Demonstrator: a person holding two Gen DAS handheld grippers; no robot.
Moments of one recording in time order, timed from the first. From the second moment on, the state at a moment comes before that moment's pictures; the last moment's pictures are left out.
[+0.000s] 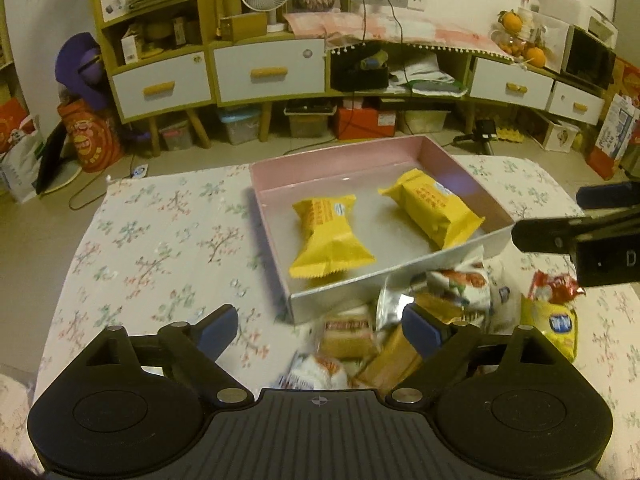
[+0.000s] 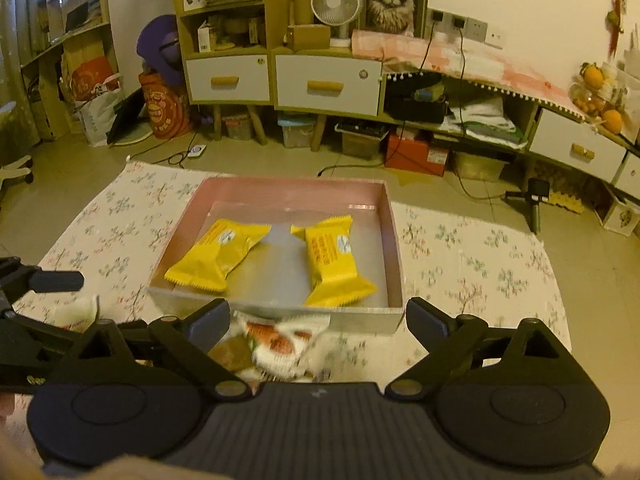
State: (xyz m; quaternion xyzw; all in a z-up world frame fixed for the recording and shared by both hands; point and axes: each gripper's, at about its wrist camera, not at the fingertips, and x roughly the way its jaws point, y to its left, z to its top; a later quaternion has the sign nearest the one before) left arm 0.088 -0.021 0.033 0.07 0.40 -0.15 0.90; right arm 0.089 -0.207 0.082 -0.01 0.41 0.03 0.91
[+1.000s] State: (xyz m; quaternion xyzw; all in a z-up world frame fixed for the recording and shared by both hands) left arm 0.033 0.048 -0.016 0.14 0.43 -0.28 0.85; right arm 0.019 -0.225 0.027 -0.06 0.42 0.05 0.90
